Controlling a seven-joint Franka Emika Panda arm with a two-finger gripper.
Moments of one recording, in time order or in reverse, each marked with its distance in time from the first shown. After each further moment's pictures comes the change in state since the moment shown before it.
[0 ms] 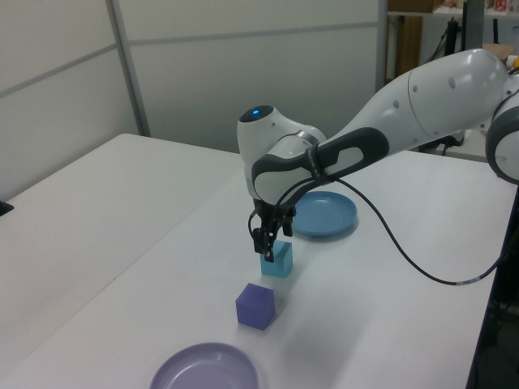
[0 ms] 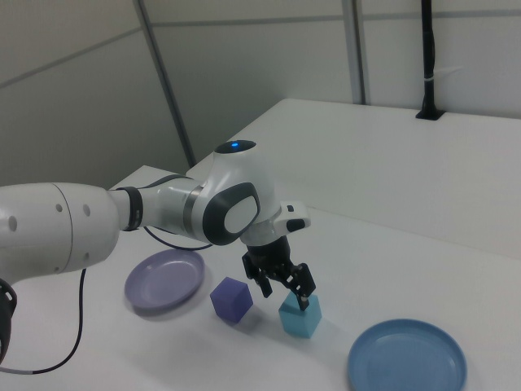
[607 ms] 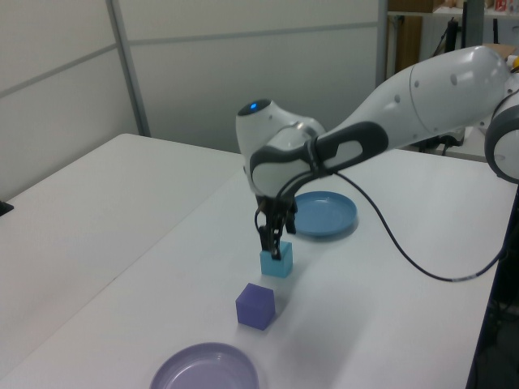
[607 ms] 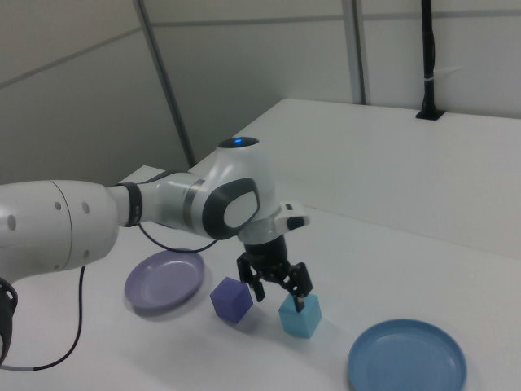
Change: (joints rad) arm -0.002 0.003 0.011 0.022 0.002 -0.085 -0.099
